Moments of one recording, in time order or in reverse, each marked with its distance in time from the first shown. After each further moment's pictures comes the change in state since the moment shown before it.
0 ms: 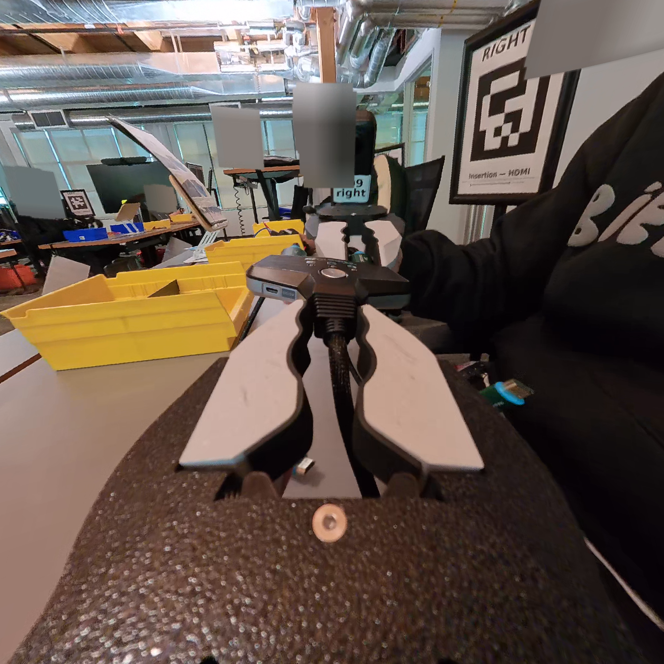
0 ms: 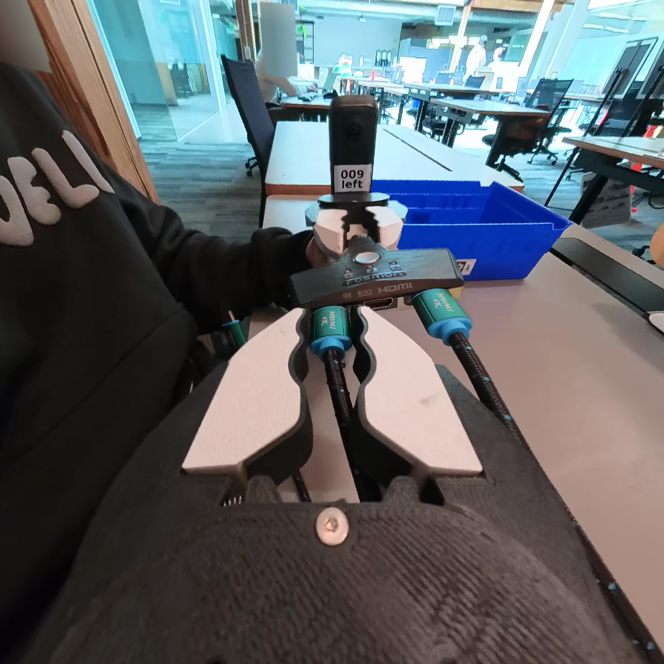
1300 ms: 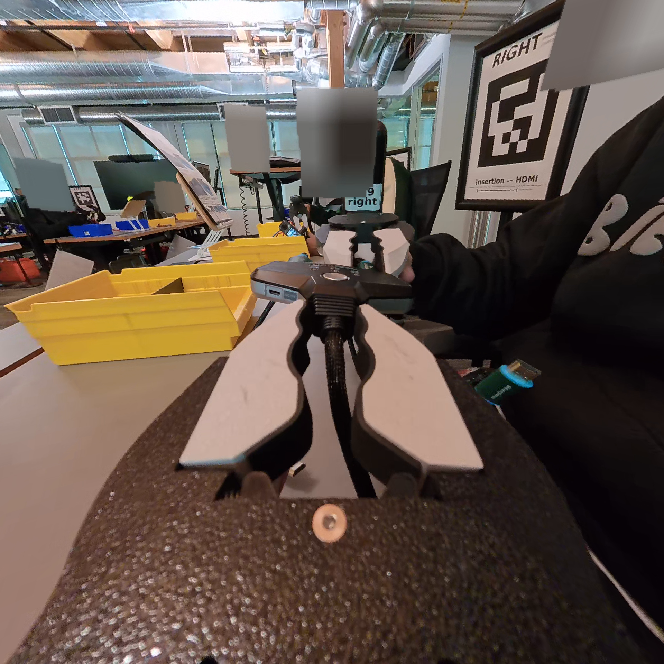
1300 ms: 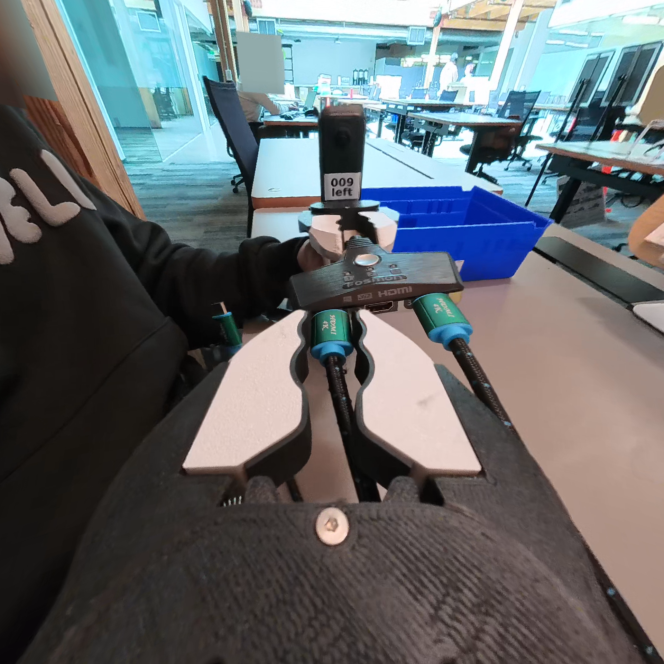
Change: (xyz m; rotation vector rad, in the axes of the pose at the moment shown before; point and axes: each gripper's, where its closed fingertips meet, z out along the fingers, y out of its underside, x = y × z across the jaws) left arm -0.005 -0.001 0.001 0.010 -0.016 -0.026; right arm 0.002 0.001 0.001 0.041 0.052 0.028
